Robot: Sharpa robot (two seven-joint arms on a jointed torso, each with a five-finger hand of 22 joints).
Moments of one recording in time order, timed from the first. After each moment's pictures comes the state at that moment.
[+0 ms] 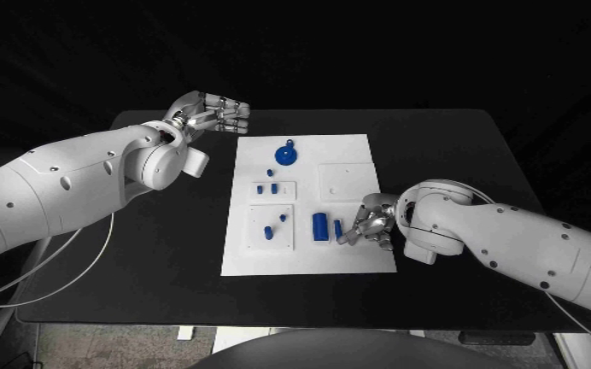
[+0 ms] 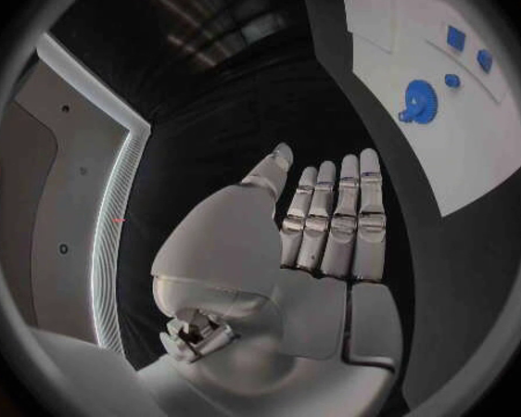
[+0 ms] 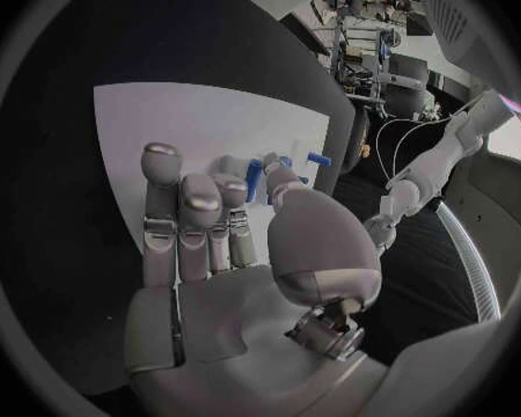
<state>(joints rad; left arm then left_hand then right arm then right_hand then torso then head) 1.24 -0.76 -0.09 1.20 -0.26 -0.18 0.31 1.34 0.05 0.10 -0.04 0.13 1.01 0.15 0.07 0.06 1.07 0.15 0.06 0.06 1.09 0.14 0.07 0.06 0.10 1.06 0.13 0.08 0.08 0.86 -0.82 0.19 1.58 -1.15 0.15 -0.59 1.09 -0.04 0.08 -0.02 0.13 1.18 0.06 0.07 0.09 1.33 -0.04 0.95 1.07 1.45 -0.08 1.04 1.04 0.08 1.46 -0.11 0.53 1.29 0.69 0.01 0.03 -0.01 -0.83</state>
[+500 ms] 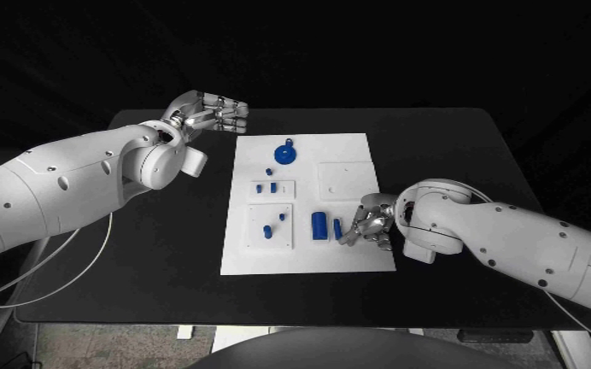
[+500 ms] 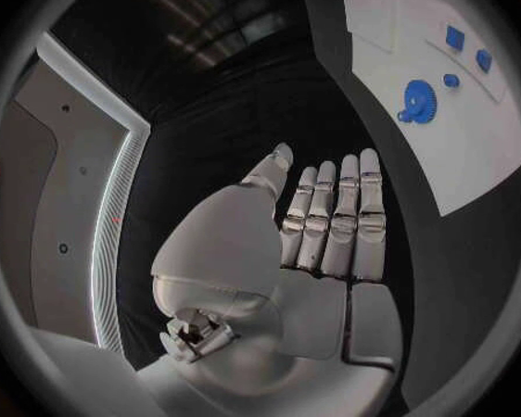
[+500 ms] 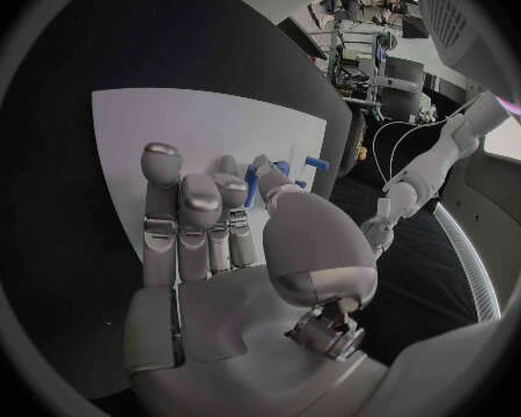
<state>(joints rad) 1.24 -0.76 -0.09 1.20 -0.26 -0.18 0.30 1.34 0.05 0.10 -0.04 0.13 1.01 0.15 0.07 0.06 1.07 0.15 0.06 0.06 1.09 0.14 0.07 0.06 0.10 1.06 0.13 0.08 0.08 0.86 -0.81 0.19 1.57 -1.15 0.16 -0.57 1.10 0.02 0.14 -0.08 0.11 1.19 0.06 0.07 0.08 1.33 -0.04 0.95 1.07 1.45 -0.08 1.04 1.04 0.08 1.46 -0.11 0.53 1.29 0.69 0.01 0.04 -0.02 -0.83</state>
